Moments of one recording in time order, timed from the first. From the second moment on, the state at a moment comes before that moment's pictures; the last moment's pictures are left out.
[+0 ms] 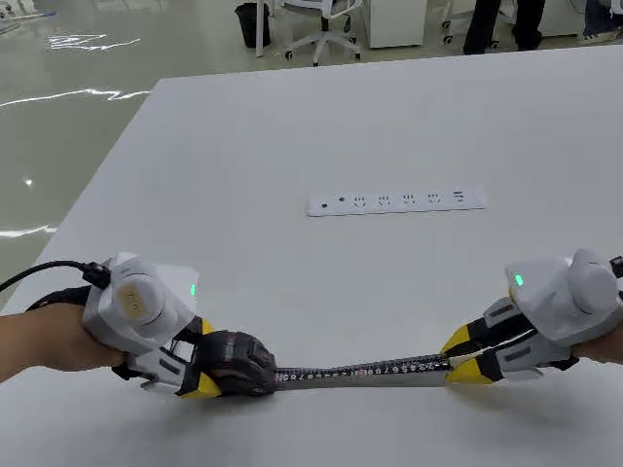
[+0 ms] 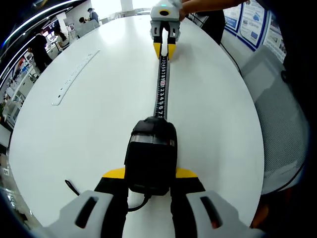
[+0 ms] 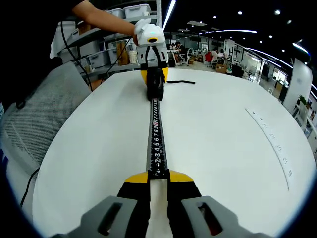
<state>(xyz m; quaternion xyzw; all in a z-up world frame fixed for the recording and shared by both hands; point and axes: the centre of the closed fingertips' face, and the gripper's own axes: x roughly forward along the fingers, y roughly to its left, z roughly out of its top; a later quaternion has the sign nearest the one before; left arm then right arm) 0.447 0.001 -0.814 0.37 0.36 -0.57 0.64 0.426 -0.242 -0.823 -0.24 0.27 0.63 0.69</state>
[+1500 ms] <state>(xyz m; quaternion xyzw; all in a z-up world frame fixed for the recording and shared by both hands) 0.444 0.002 -0.812 0.37 0.36 -0.57 0.64 0.420 -0.257 -0.824 -0.23 0.27 0.62 0.70</state>
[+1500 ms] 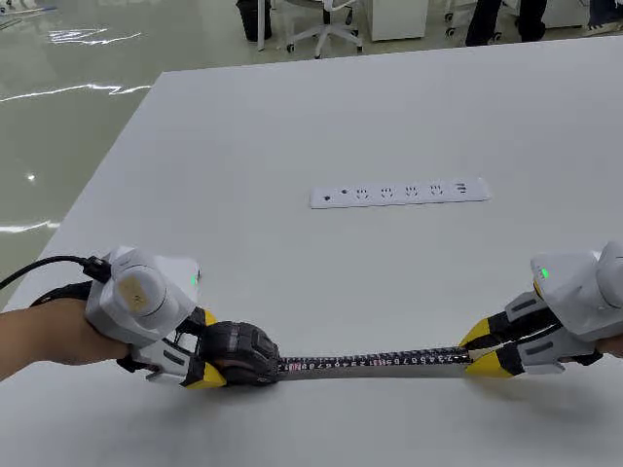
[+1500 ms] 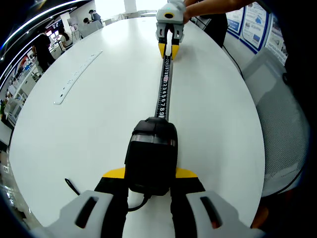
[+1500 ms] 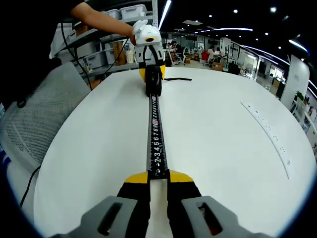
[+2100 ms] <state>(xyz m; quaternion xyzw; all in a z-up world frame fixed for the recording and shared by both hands) 0.448 0.001 -0.814 0.37 0.37 -0.57 0.64 0.420 -0.262 -0.825 -0.23 0.29 0.61 0.70</state>
